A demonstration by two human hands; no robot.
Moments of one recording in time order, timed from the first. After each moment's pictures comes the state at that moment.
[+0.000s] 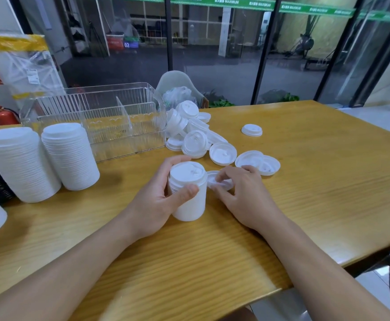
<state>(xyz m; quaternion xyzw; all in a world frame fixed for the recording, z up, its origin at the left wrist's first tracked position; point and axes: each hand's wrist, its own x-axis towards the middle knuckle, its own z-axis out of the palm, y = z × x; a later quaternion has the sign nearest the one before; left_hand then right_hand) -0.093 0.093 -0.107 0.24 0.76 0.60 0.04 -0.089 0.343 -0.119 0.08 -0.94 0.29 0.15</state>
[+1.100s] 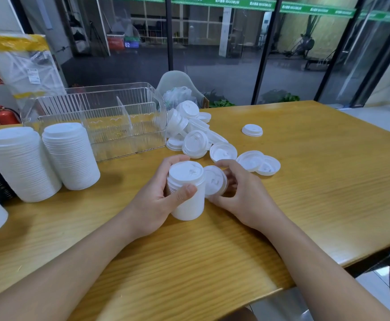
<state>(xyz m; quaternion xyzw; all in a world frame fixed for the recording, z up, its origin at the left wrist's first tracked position) -0.094 0.092 -0.105 0.24 0.76 0.60 0.04 -0.085 0.343 -0.114 0.09 -0.88 0.46 0.10</state>
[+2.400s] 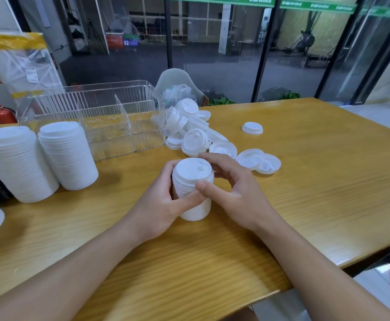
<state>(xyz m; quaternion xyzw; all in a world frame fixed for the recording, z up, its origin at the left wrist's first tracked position) -0.087 0.106 -0.107 0.20 0.74 0.63 0.06 -0.076 0.318 -0.099 0.19 -0.80 0.55 0.14</state>
